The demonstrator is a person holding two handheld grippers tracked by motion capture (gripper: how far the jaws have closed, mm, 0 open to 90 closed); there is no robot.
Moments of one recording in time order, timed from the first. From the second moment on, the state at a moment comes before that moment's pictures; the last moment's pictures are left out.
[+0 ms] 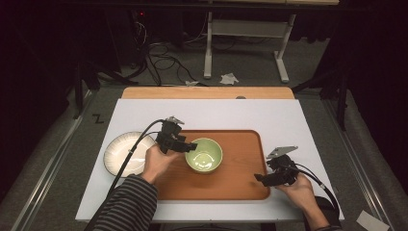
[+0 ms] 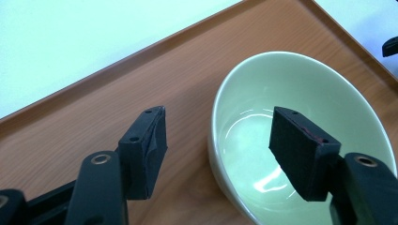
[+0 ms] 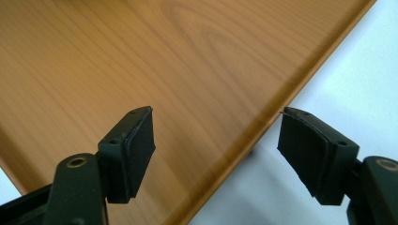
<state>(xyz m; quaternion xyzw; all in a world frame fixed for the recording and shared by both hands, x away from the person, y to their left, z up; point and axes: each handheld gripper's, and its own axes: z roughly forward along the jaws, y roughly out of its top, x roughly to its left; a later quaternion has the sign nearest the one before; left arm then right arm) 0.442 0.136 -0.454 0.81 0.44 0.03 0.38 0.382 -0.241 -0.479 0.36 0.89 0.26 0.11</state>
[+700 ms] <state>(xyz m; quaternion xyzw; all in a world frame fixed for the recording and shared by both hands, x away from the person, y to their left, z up) 0.422 0.167 -0.443 0.79 0.46 0.06 0.39 0.391 -0.231 -0.477 0.35 0.89 0.27 0.11</state>
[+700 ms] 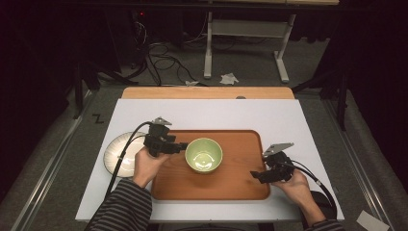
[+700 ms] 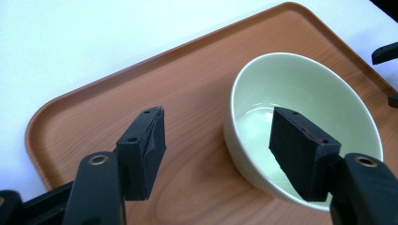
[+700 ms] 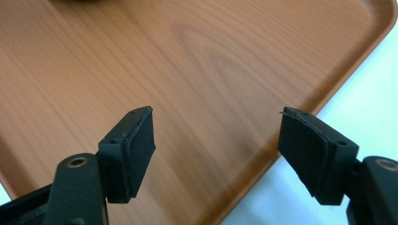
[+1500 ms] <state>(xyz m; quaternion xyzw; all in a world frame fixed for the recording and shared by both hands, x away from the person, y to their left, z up) 0.395 0.198 -0.441 0.78 0.48 0.08 0.40 0.397 -0.223 -0.478 0.33 0.90 0.27 0.10</state>
